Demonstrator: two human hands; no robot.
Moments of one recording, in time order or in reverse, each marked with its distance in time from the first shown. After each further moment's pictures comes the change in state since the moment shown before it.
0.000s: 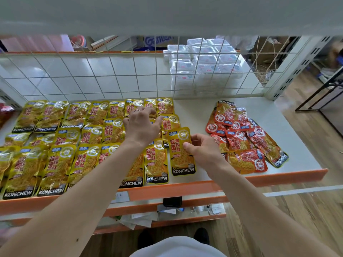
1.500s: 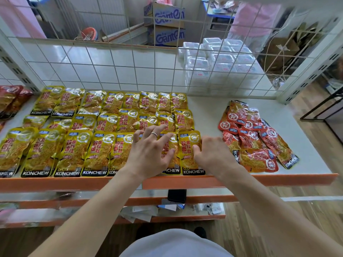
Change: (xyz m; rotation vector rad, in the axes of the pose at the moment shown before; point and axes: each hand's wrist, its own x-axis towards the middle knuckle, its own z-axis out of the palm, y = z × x) left_hand -0.084 -0.048 -0.008 0.305 -0.147 0.373; right_hand -0.017 -0.011 0.017 -1.005 0.059 -0.184
